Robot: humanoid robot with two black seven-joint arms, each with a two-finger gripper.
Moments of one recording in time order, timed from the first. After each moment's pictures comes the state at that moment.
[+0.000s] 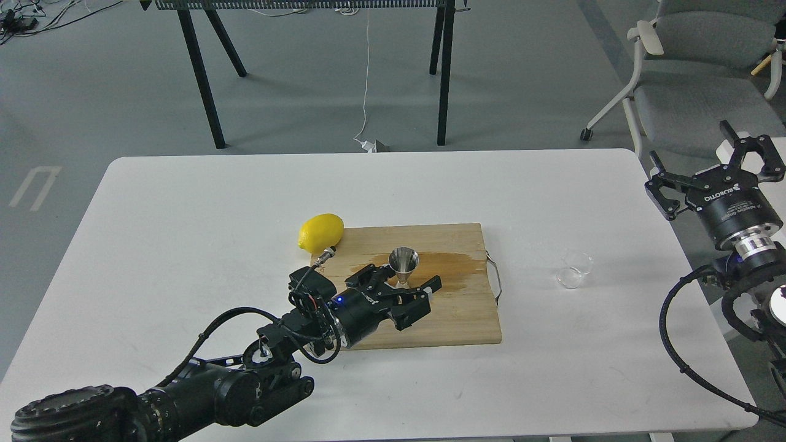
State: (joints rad) left arm -0.54 -0.03 -0.27 -0.67 1.70 0.49 -0.49; right arm 0.29 -0.48 1.28 0.96 0.24 0.49 -0.01
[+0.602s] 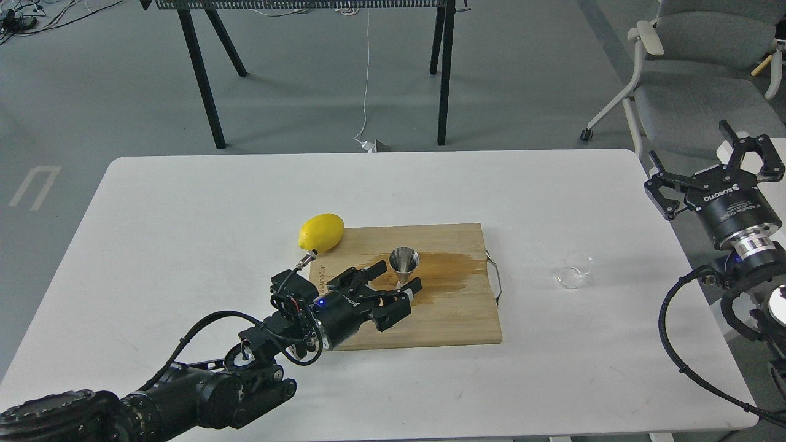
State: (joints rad) left arm -0.53 0.03 -0.27 -0.67 1.70 0.49 -0.49; right arm 0.29 -0.48 1.28 0.96 0.24 0.49 -0.01
